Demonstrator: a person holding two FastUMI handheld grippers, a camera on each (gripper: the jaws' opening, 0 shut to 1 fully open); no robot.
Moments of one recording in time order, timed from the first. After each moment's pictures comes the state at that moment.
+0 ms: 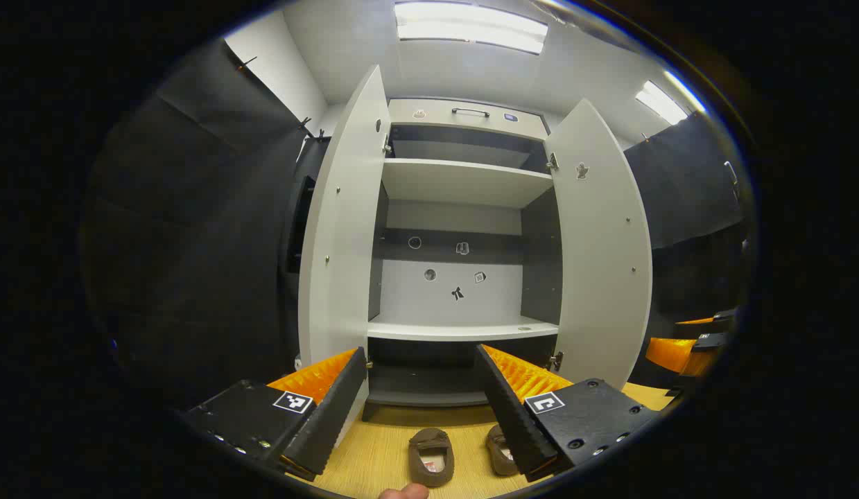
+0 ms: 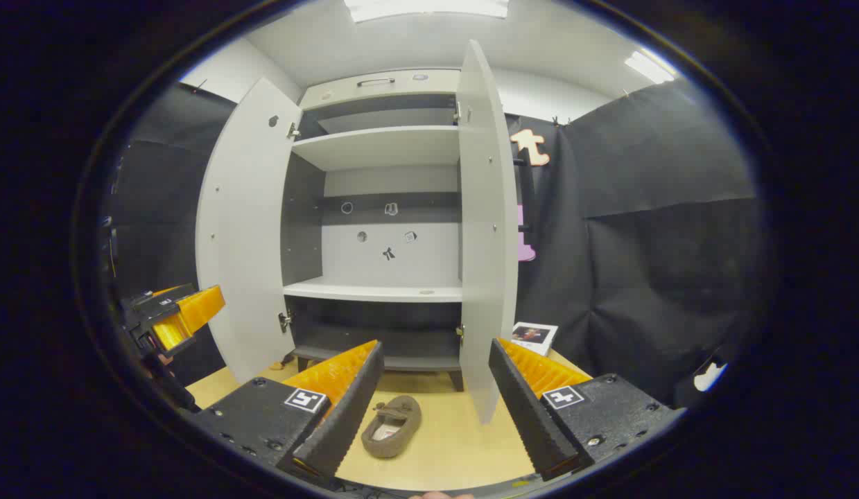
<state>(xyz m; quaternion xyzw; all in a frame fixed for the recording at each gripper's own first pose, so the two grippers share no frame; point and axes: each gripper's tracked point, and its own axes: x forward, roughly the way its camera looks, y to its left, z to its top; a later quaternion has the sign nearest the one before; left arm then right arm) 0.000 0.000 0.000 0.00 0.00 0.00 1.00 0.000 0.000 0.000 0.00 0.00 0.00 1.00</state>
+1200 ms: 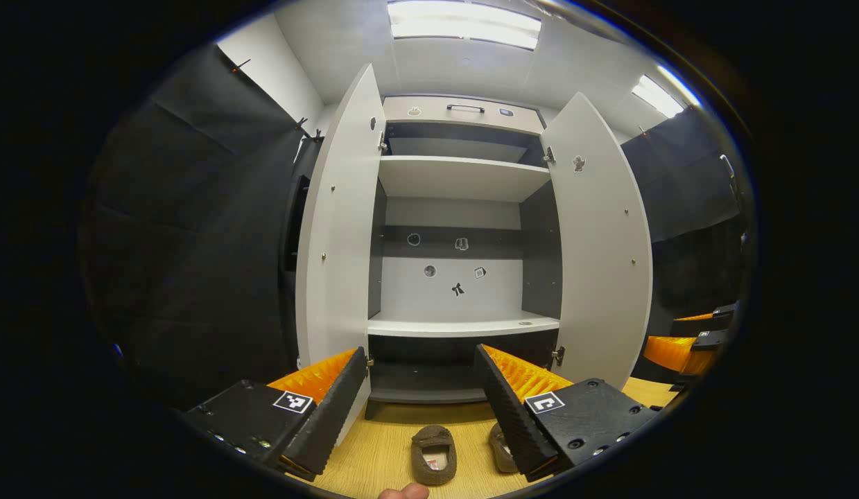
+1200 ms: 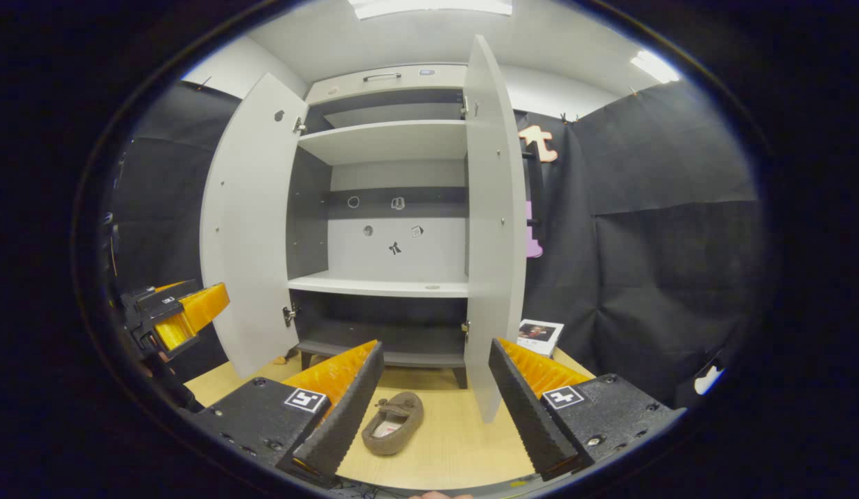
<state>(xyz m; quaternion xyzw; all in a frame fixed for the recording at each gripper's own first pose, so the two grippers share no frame) -0.002 -0.004 -0.006 0.01 0.01 0.00 1.00 0.005 0.005 -0.007 -0.01 0.01 0.02 1.00</state>
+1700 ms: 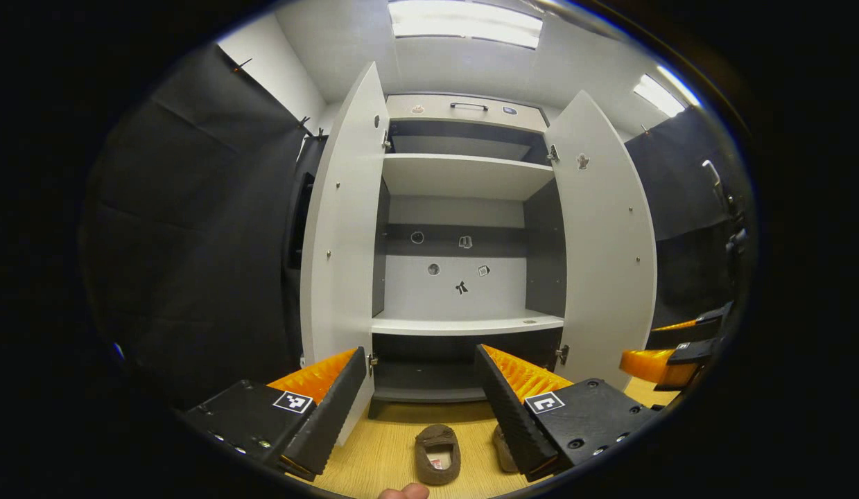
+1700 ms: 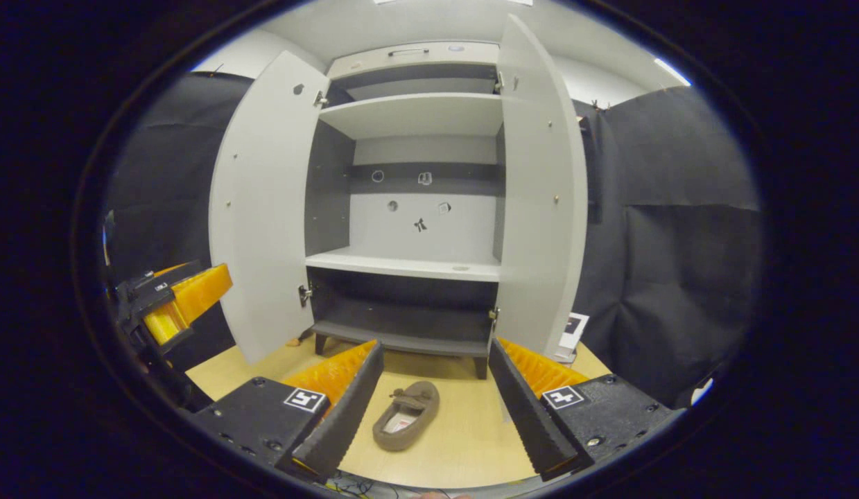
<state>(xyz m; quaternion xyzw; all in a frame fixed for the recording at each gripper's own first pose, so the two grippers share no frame) 0.003 0.005 -0.009 0.01 0.01 0.01 1.00 0.041 0.039 -0.034 -0.03 0.08 0.07 0.99</state>
